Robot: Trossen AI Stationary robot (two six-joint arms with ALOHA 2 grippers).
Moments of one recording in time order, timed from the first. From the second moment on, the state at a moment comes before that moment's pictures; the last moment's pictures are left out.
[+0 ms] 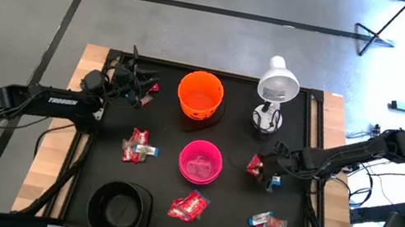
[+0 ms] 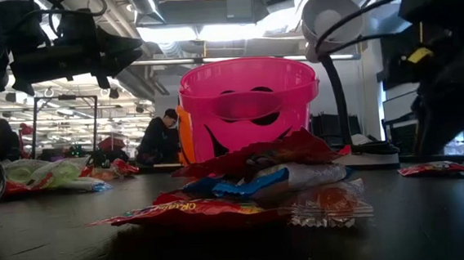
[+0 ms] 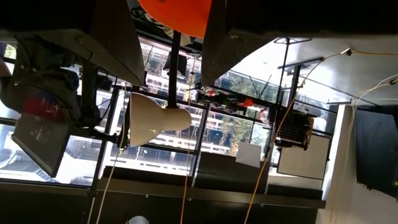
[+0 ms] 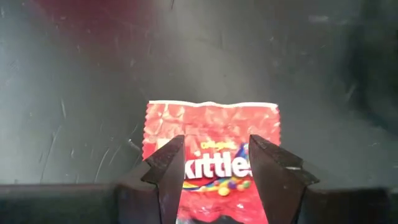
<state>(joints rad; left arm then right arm) 0.67 0.95 0.07 1.22 0.23 -0.30 0.28 1.11 0.42 -0.45 0.23 0.64</state>
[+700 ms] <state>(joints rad) 0.67 0.95 0.07 1.22 0.23 -0.30 0.28 1.12 0.41 -0.48 0.25 0.68</state>
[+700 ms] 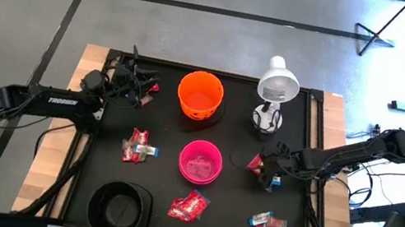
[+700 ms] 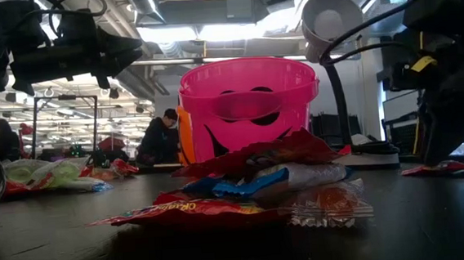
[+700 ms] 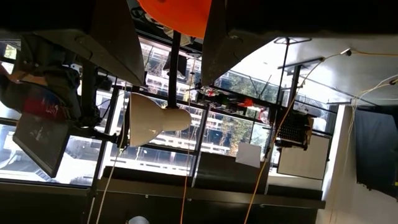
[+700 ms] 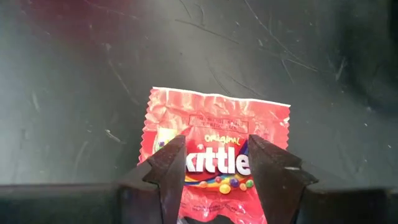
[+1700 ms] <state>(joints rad) 0.67 0.95 0.07 1.22 0.23 -0.30 0.28 1.15 0.52 -0.48 0.26 0.62</state>
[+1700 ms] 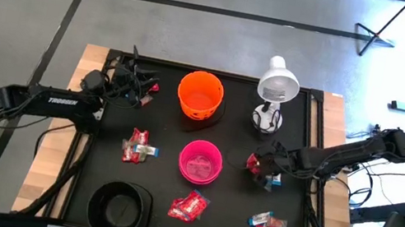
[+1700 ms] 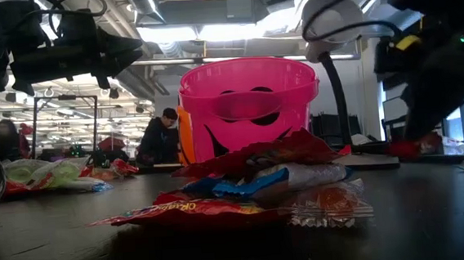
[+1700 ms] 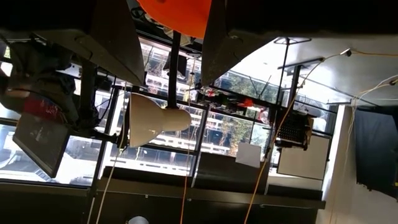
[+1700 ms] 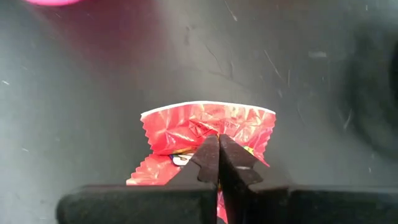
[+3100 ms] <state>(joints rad) 0.67 0.95 0.07 1.22 0.23 -0.30 0.30 0.97 0.67 -0.36 0.27 0.43</state>
